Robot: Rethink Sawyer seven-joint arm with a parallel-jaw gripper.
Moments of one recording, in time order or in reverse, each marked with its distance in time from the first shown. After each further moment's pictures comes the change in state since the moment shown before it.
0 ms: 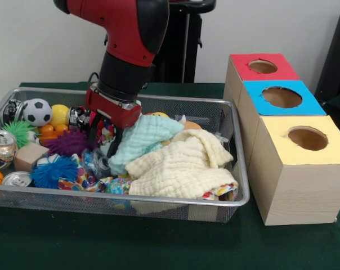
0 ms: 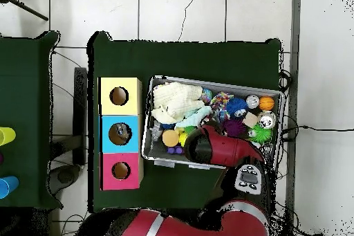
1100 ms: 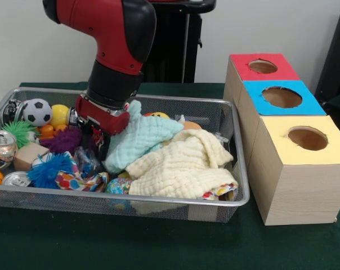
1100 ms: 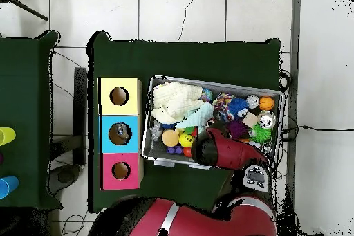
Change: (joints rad) arm -0.041 0.047 0.000 0.000 0.000 -0.078 0.000
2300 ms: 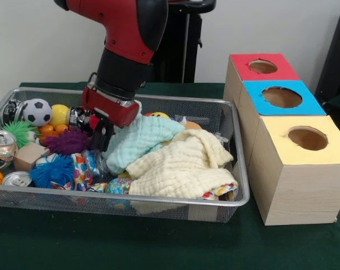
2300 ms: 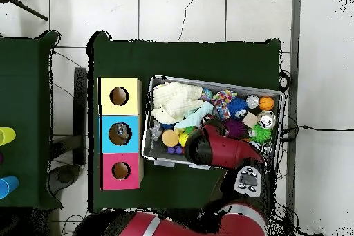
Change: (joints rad) arm 0.060 -0.067 -0.021 0.009 0.001 0.014 0.000
